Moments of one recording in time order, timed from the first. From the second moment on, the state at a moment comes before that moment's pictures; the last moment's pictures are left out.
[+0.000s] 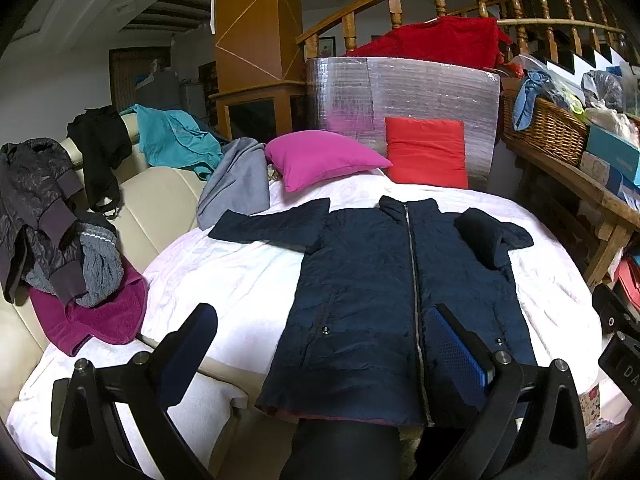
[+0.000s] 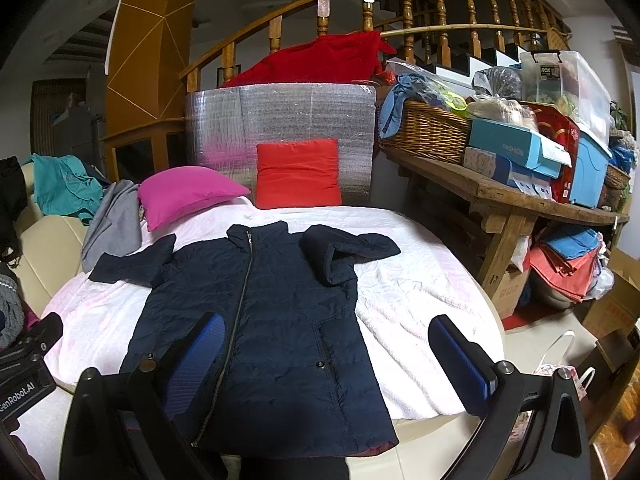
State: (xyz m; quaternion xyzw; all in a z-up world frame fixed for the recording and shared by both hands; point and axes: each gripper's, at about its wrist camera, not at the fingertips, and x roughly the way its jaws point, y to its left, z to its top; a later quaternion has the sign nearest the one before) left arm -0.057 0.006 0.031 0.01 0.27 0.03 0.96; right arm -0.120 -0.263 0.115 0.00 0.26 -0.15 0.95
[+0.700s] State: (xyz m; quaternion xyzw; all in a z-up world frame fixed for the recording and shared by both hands) left arm -0.031 0.002 0.040 0.03 0.25 0.05 0.97; right arm -0.089 -0.277 0.119 0.00 0.28 -0.15 0.95
